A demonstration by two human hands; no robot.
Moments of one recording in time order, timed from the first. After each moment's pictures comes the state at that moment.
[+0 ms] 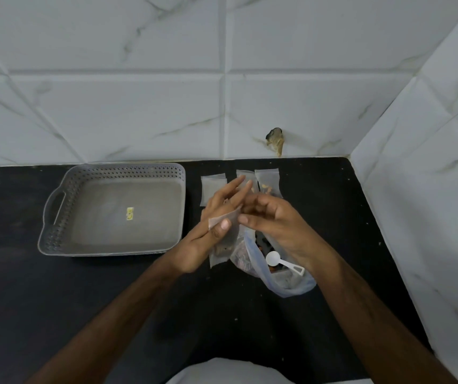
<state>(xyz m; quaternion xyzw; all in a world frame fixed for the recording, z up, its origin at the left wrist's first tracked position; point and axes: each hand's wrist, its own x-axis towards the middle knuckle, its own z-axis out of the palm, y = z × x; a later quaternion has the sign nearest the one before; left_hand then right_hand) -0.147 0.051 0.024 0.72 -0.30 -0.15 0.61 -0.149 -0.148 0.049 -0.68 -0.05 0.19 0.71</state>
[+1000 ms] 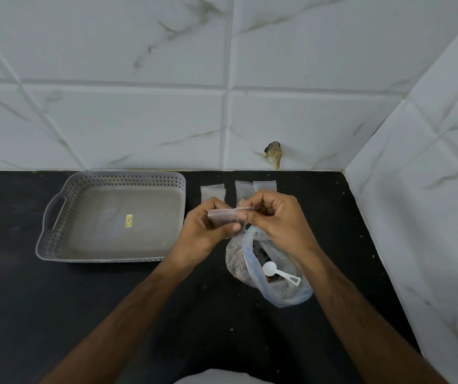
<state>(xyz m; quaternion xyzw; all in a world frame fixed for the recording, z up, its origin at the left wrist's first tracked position) -0.137 0.043 0.023 0.62 -0.13 -0.11 0.77 -0.140 -0.142 0.065 -0.80 -0.05 0.02 0.59</state>
